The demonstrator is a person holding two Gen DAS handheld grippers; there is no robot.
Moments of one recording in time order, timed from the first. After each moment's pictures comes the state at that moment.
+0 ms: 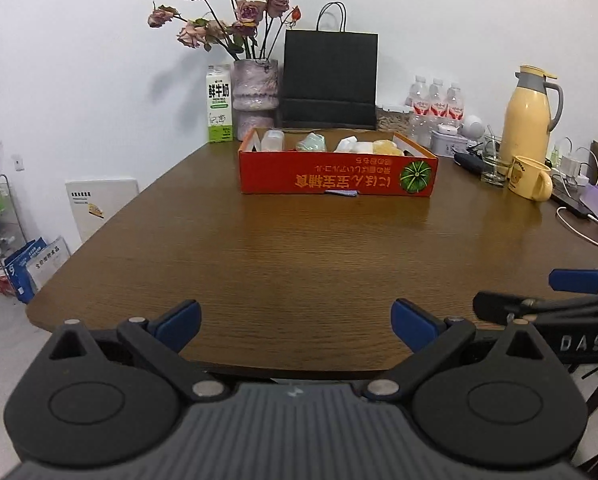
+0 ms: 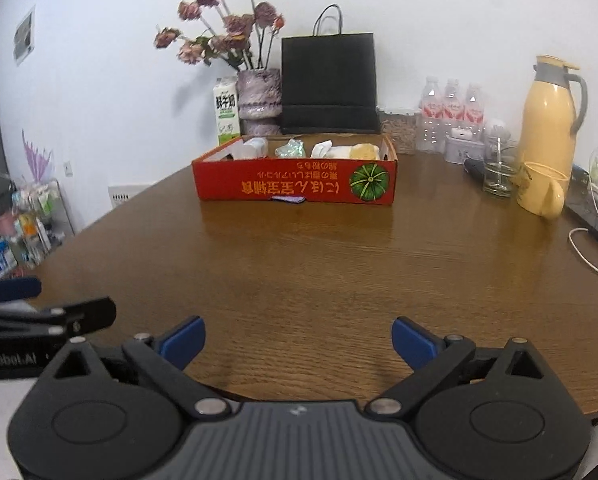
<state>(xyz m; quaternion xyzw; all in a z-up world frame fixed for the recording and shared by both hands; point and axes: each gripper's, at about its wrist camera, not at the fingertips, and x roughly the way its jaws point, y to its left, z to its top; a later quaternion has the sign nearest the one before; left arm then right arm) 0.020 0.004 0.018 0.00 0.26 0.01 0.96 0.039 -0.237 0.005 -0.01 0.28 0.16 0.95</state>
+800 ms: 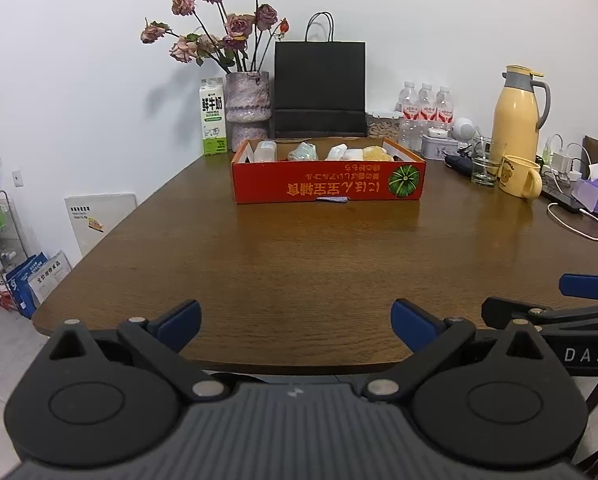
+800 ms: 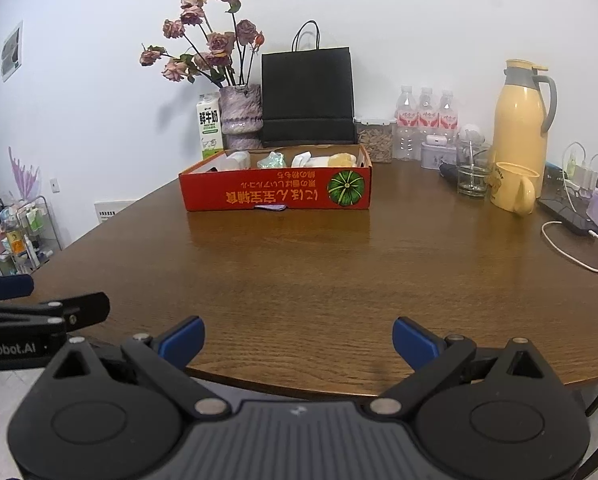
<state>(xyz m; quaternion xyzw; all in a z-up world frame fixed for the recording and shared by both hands) 0.007 -0.006 0.024 0.02 0.25 -0.01 0.97 0.018 -0.250 0.000 0.00 0.26 0.14 0.96</state>
